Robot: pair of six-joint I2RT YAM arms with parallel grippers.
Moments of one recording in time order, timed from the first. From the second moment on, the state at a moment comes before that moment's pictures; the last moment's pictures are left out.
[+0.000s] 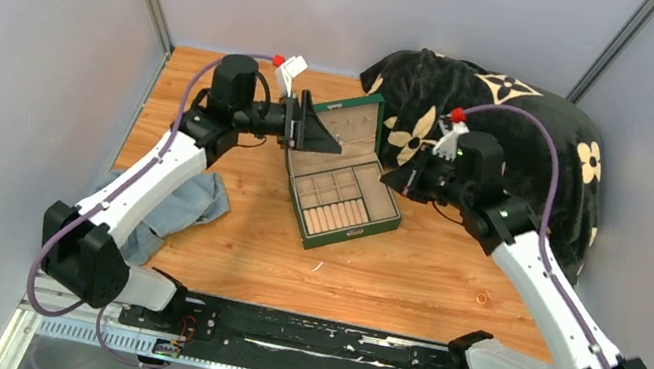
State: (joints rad) left arm -0.37 1.35 1.15 -0.07 0.95 -0.76; right arm 0.48 1.06 1.08 -0.44 -0.34 0.62
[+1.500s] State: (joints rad) left arm -0.31 1.19 1.30 -0.66 0.08 -0.41; right arm 0.90 1.79 1.38 -0.63 0.02 0.44
